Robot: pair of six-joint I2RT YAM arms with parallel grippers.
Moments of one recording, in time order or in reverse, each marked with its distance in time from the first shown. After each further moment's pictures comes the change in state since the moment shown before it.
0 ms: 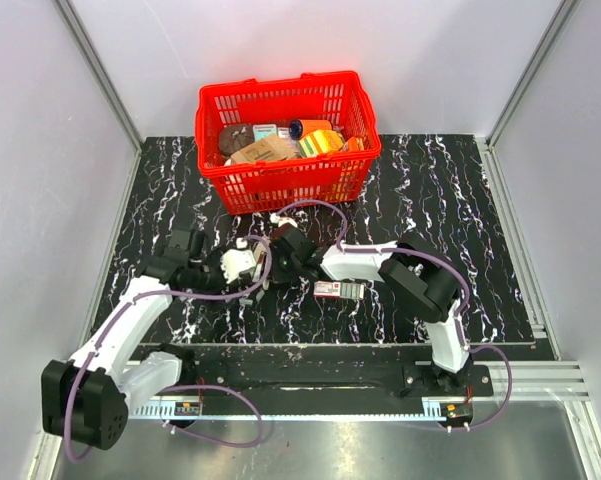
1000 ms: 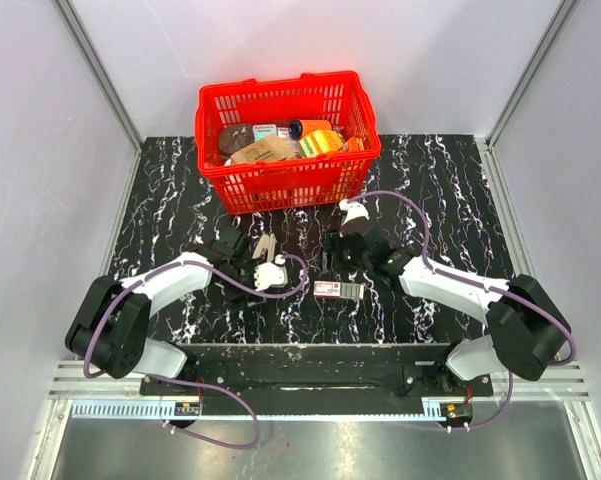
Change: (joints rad) left arm -0.252 0.409 0.006 0.206 -0.119 0.078; right arm -0.183 -0.615 -0.435 -0.049 0.132 -0.124
